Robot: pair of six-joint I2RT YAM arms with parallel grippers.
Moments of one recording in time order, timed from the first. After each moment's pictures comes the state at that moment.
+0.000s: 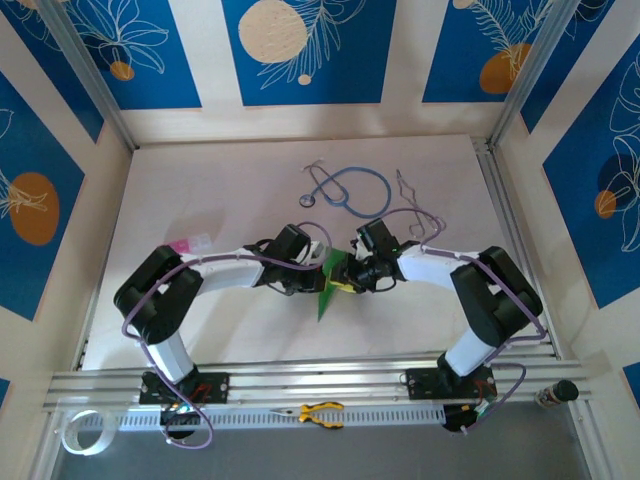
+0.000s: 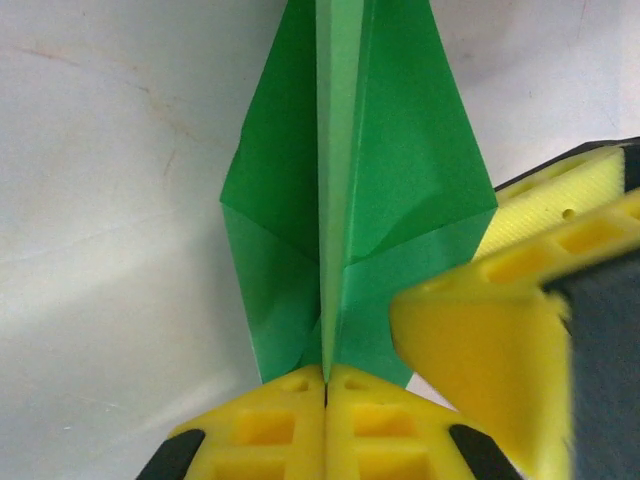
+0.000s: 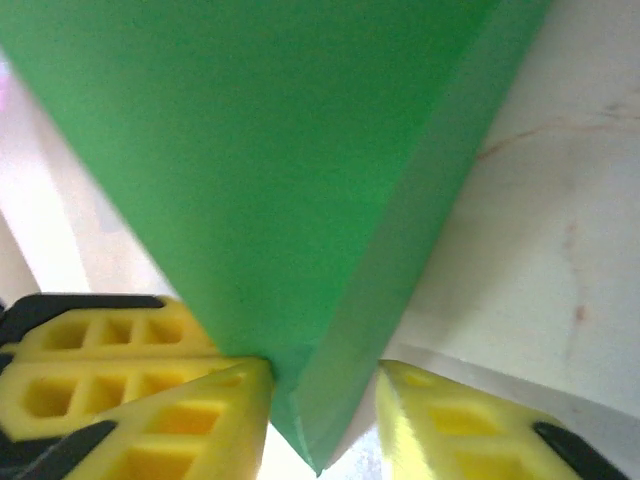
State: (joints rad) left arm -0.76 1.73 0.91 -0.18 0.42 -0.65; right arm 0.55 1.61 0.77 -0.23 -0.53 0.88
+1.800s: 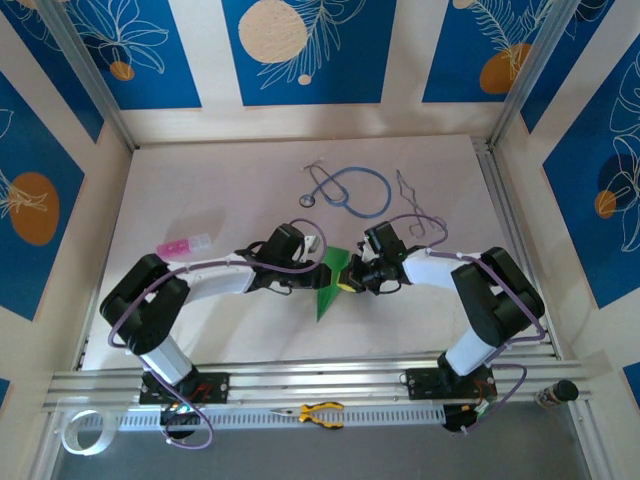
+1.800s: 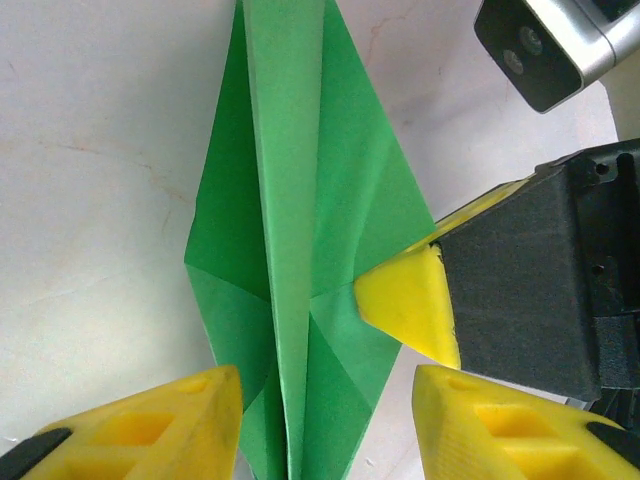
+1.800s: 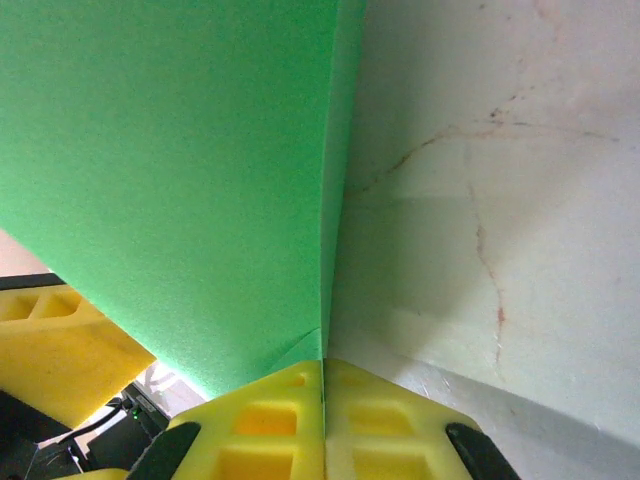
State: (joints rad) left arm -0.76 1.64 0.85 -0.07 0.37 -0.65; right arm 0.51 1.61 0.70 -0.14 -0.57 0.92
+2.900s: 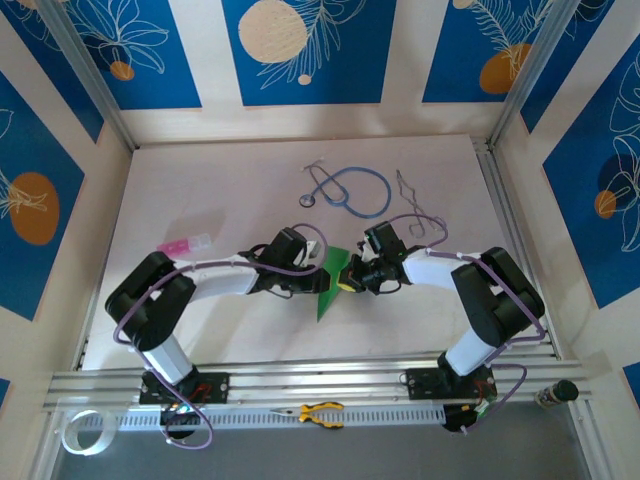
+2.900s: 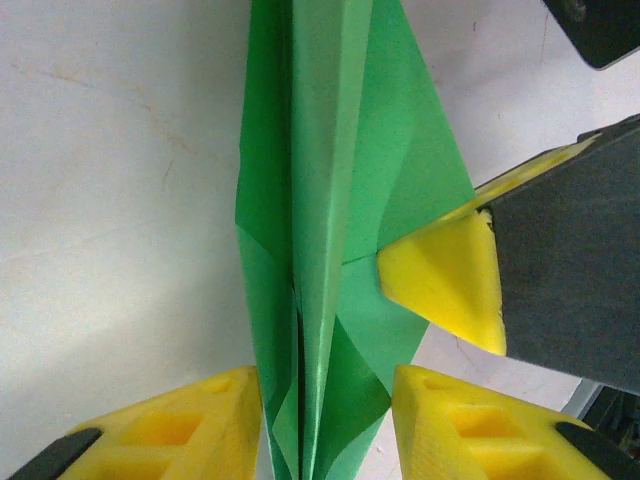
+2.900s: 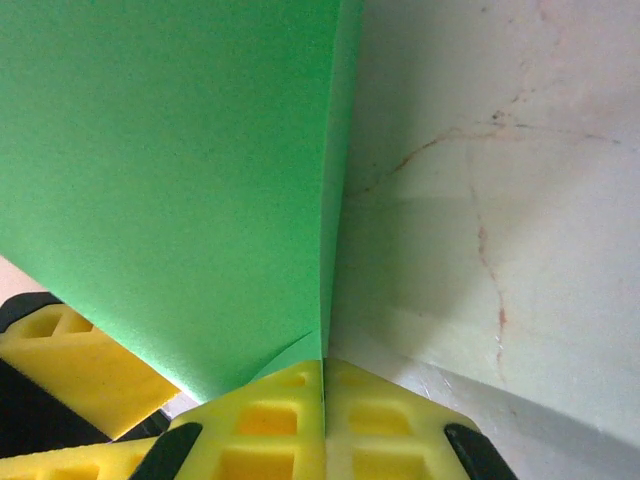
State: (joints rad) left arm -0.77 1.67 0.84 -0.08 0.38 -0.68; right arm 0.51 1.61 0.70 -0.14 -0.57 0.92
